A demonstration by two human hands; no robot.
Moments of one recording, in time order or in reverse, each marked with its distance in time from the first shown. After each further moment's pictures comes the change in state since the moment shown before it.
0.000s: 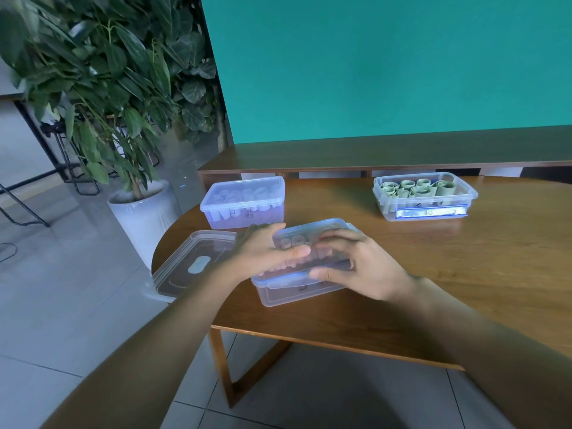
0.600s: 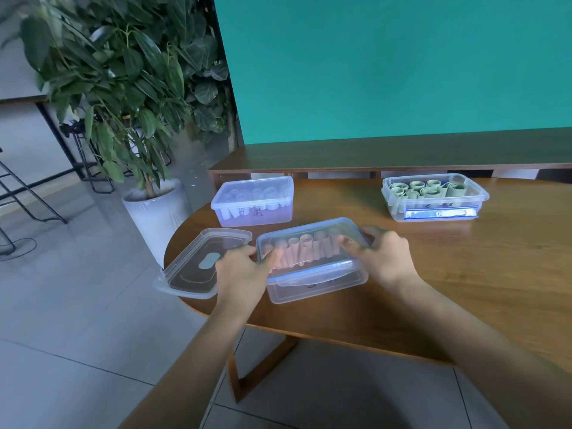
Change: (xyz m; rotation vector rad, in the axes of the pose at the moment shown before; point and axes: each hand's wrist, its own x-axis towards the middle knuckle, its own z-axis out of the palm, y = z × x) left_hand -0.057 -0.015 0.021 -0.270 0.504 -0.178; right_hand 0.004 0.011 0.003 0.159 0.237 0.610
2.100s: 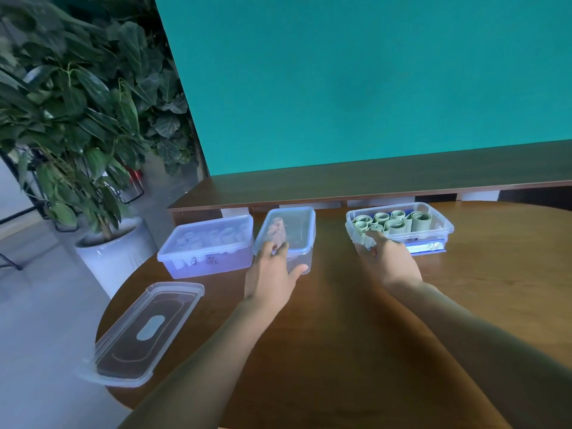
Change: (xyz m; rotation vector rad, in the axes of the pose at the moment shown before) left_hand 0.091 0.075 0.134 0.421 -0.120 0.409; right_hand 0.117 0.084 -0.049 -0.248 0.146 0.046
